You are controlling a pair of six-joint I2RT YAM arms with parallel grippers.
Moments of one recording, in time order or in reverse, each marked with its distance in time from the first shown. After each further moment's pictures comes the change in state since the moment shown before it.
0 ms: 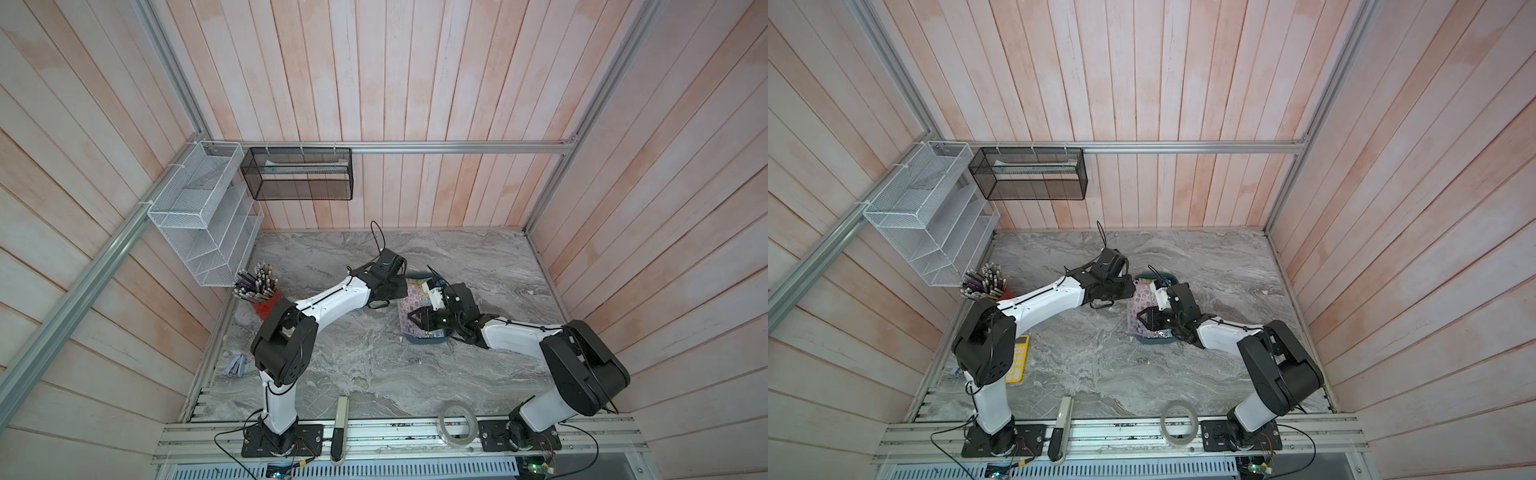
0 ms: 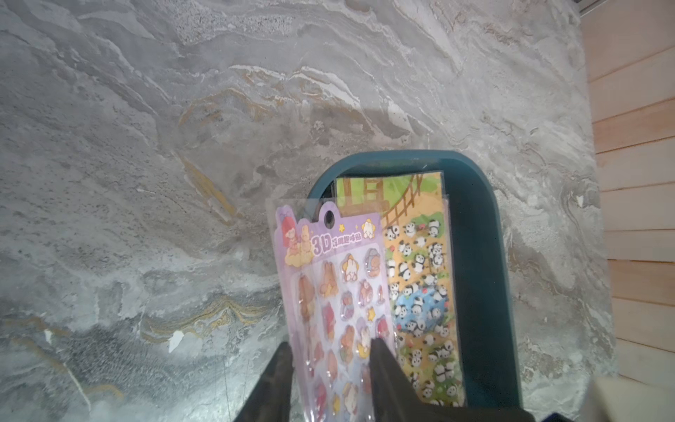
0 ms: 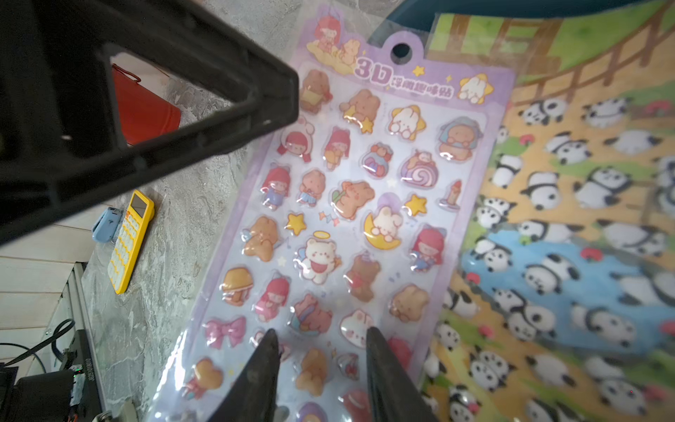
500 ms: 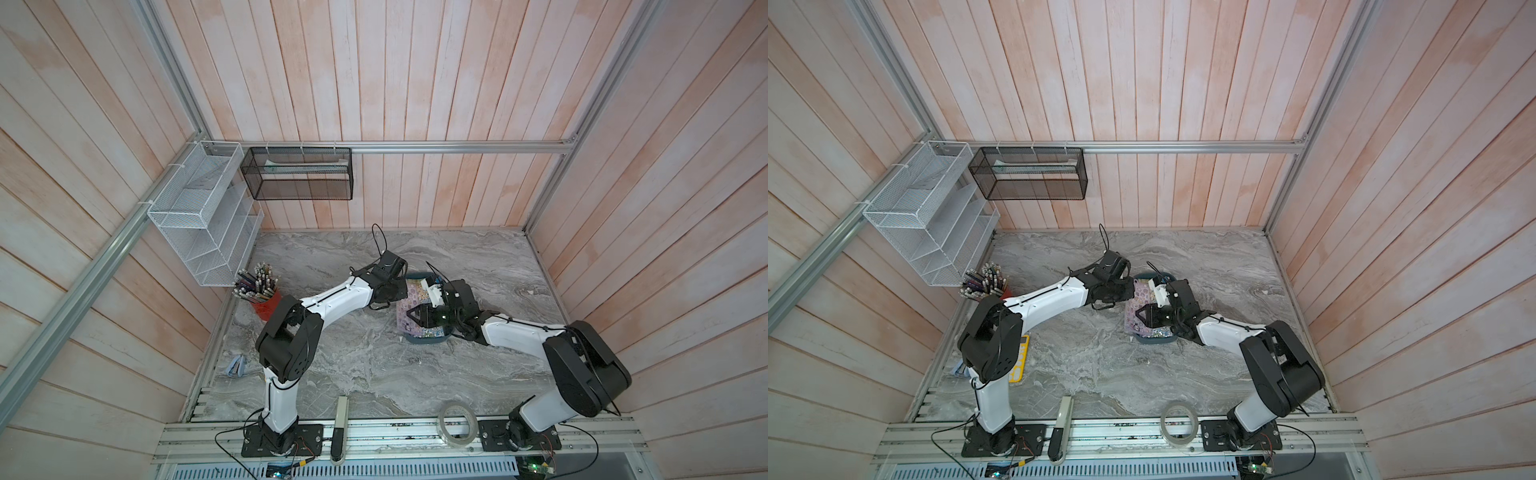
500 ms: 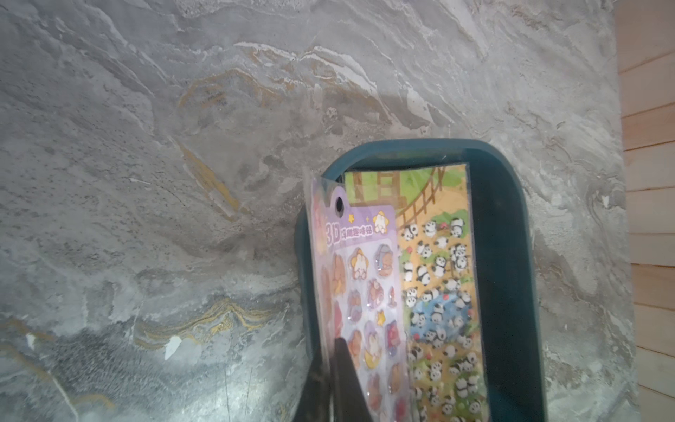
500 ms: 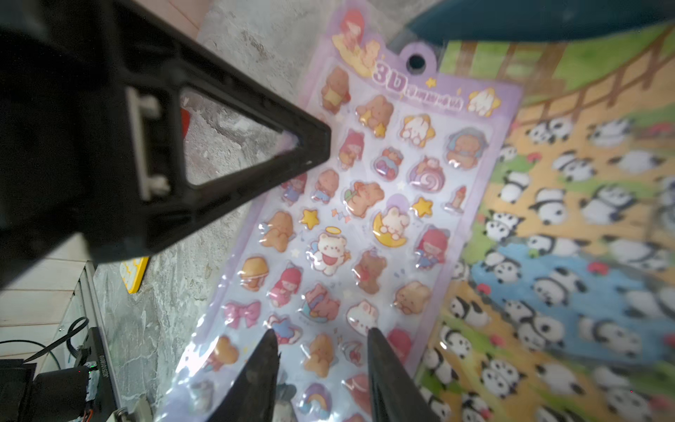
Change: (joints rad) left arm 0.000 0.022 0.001 0.002 -0.003 0.003; right arm -0.004 -0.060 0.048 -0.079 0.009 -0.016
